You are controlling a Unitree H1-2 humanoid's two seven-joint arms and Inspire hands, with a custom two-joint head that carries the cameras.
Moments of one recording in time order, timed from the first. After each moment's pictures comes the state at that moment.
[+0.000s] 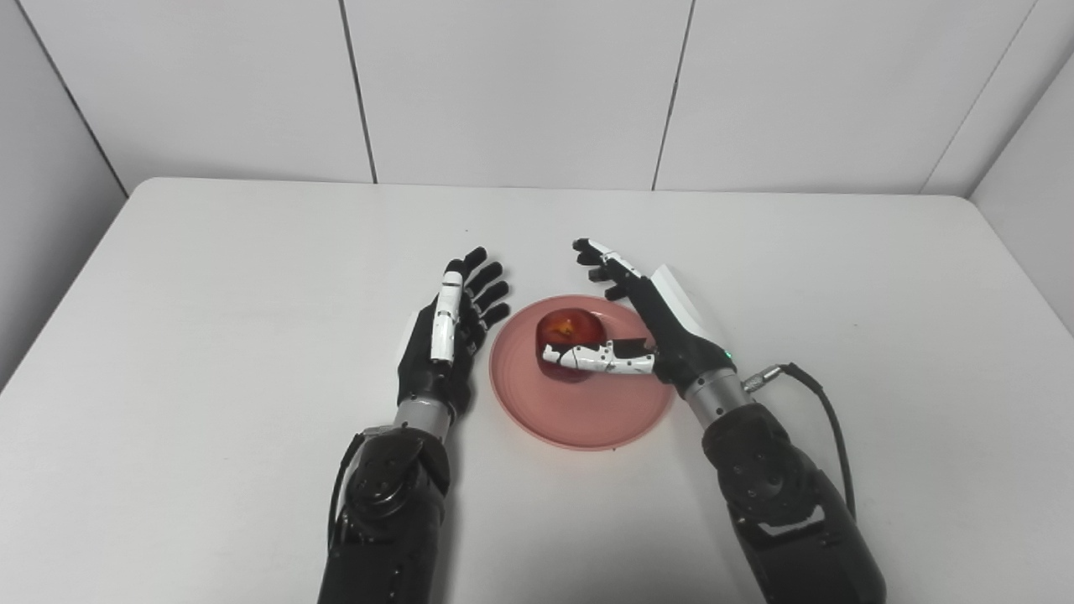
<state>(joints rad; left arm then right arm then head) -0.22 -0.18 -0.04 0.05 -0.17 0.25 0.02 -0.26 -0.13 0.27 -0.15 -0.53 0.19 0.14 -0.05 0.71</state>
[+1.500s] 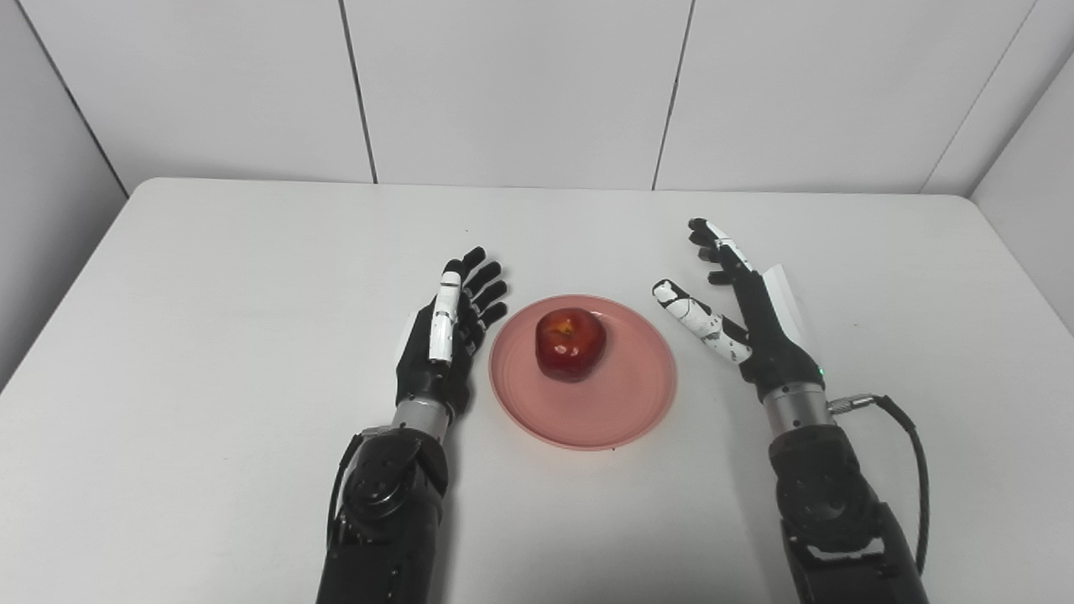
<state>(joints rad) -0.21 -0.18 -0.03 0.05 -0.17 0.25 0.01 -0.18 -0.13 0.10 -0.16 -0.50 0.19 0.01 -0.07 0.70</state>
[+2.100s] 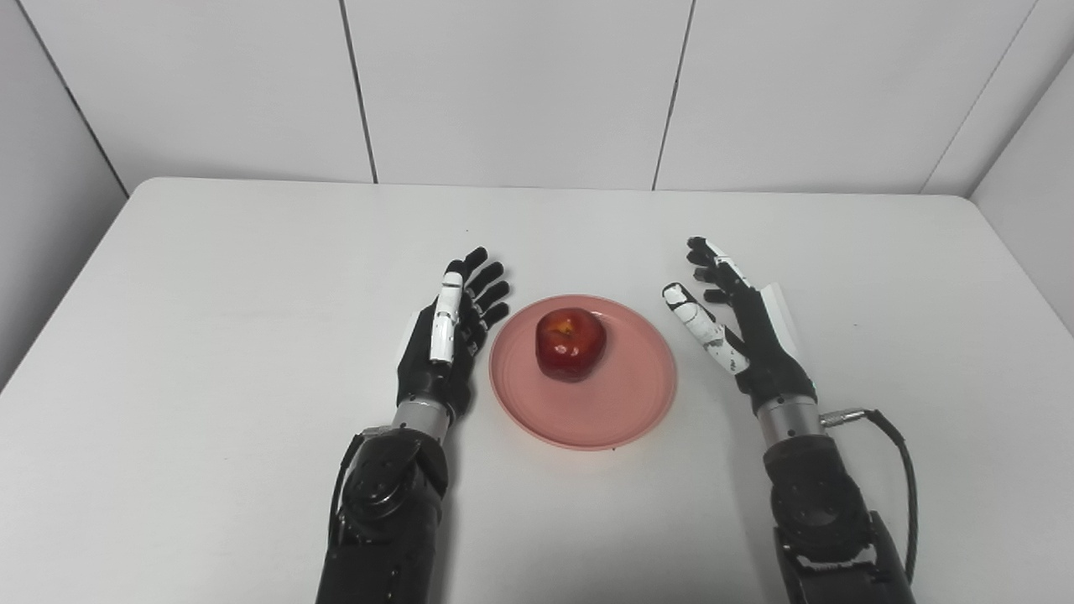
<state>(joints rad) -0.21 -0.18 -0.03 0.05 -0.17 0.25 -0.01 -0.17 -0.11 0.08 -0.11 -0.44 0.19 0.00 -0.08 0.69</state>
